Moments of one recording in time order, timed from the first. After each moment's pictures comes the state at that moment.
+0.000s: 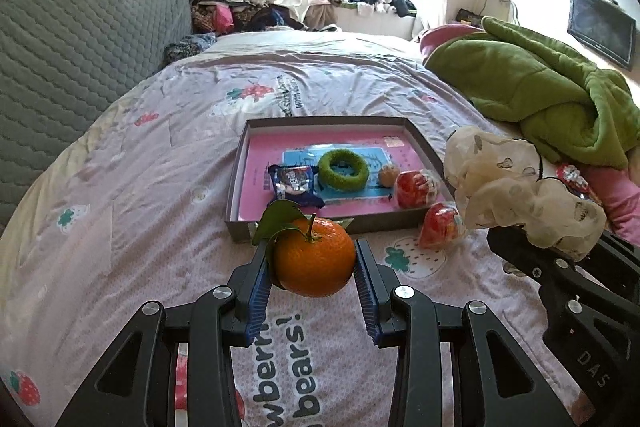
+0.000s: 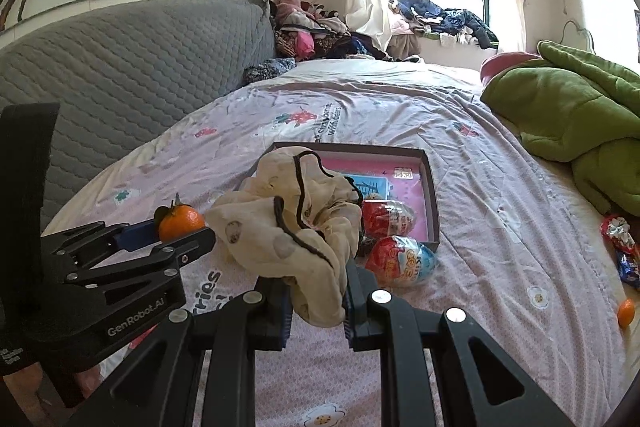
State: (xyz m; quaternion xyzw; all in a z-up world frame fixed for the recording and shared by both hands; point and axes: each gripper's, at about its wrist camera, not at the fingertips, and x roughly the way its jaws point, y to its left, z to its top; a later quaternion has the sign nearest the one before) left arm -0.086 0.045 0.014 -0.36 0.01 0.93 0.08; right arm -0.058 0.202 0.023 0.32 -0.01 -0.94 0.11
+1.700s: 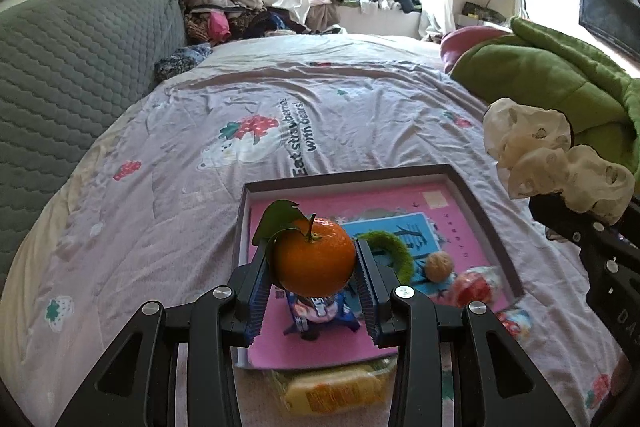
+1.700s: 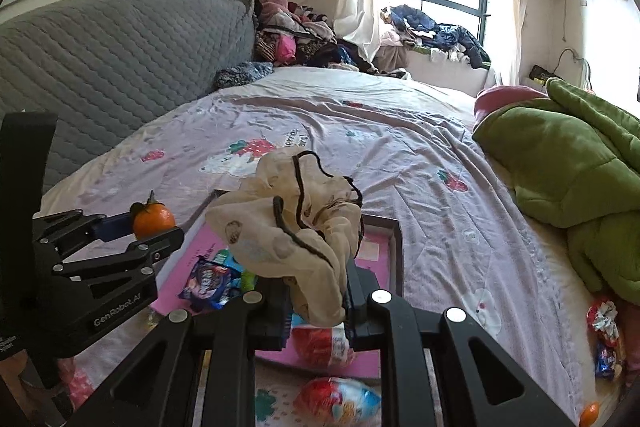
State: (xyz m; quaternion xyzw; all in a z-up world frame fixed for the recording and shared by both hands) left arm -0.243 0.053 0.022 -0.36 0.04 0.93 0.06; right arm -0.203 0.214 0.044 0.32 0.04 -0.94 0.07
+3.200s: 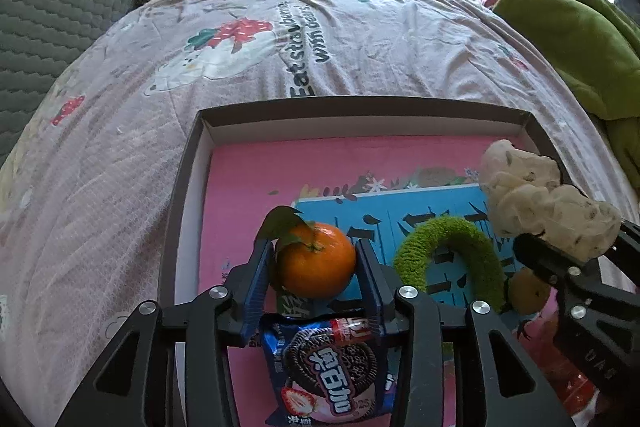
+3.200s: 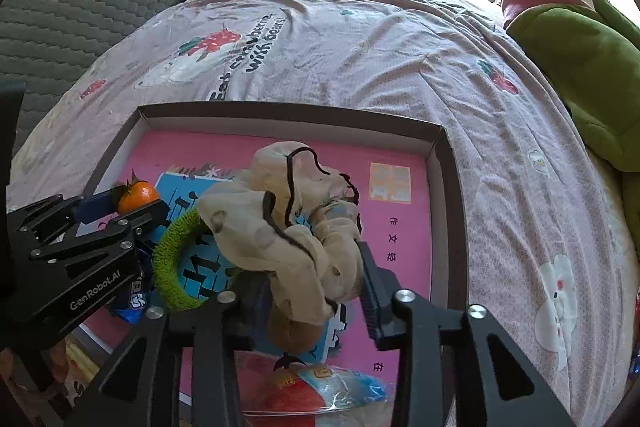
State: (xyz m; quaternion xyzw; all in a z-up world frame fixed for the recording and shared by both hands) left arm -0.356 0.061 -0.085 -0.48 0.02 0.87 0.06; right arm -0.320 0.221 -0.075 0.48 0.03 -0.87 0.06
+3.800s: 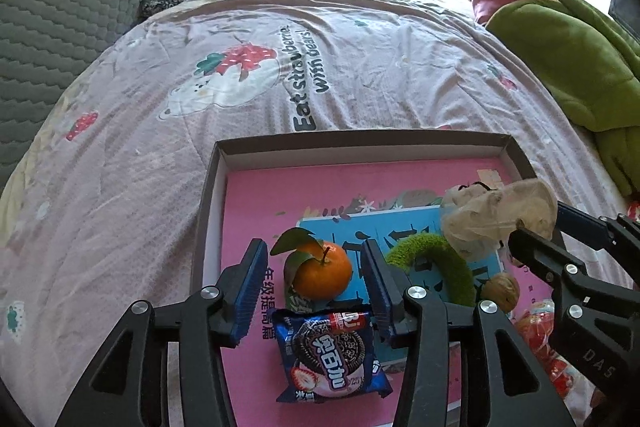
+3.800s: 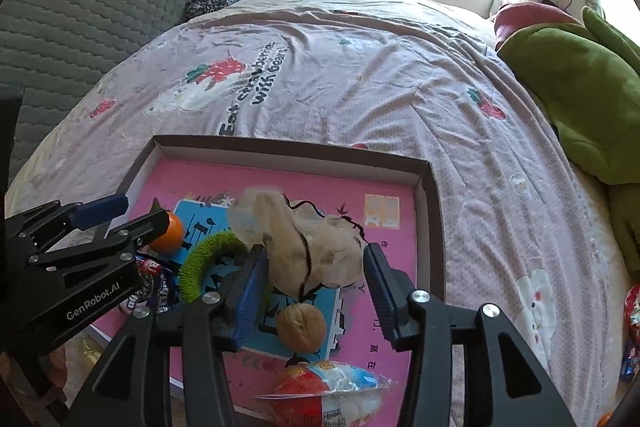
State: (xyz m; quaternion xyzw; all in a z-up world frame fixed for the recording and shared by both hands) left arm -0.346 0.055 -0.049 -0.46 0.02 0.88 0.06; right arm -0.311 0.219 -0.040 0.45 0.02 -0.89 0.06
